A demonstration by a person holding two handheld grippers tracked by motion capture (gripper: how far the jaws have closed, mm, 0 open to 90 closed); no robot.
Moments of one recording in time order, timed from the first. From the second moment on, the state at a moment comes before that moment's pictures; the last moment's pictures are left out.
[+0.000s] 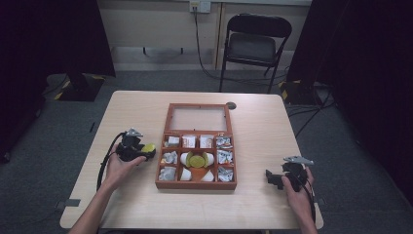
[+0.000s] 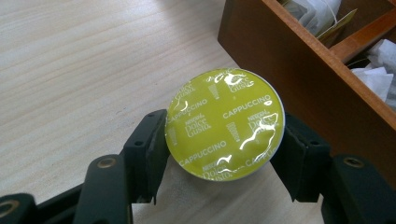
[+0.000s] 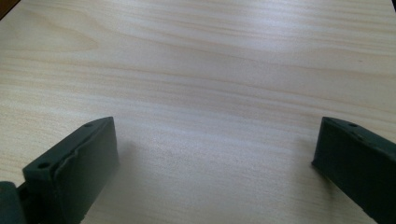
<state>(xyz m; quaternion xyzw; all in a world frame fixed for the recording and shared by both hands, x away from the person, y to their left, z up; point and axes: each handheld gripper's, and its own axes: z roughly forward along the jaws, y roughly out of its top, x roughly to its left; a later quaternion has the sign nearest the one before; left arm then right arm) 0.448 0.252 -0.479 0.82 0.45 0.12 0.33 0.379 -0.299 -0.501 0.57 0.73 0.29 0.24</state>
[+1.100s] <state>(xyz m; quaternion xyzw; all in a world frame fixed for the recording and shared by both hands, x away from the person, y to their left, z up) 0.449 0.258 -0.480 0.82 0.46 0.11 0.34 0.379 -0.299 -0.501 0.57 0.73 0.29 0.24</state>
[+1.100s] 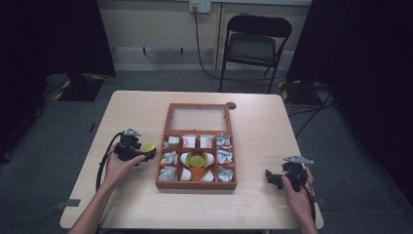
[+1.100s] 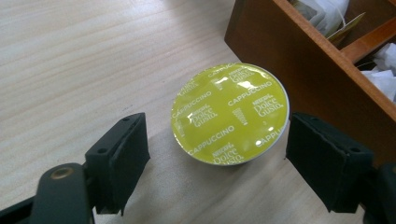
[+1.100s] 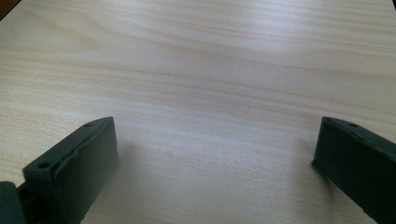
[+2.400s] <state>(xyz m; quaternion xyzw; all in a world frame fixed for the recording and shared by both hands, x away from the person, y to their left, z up) 0.401 0.289 -0.428 0.79 0.45 0.17 0.38 0.380 -0.299 -0.501 0.57 0.73 0.29 0.24</state>
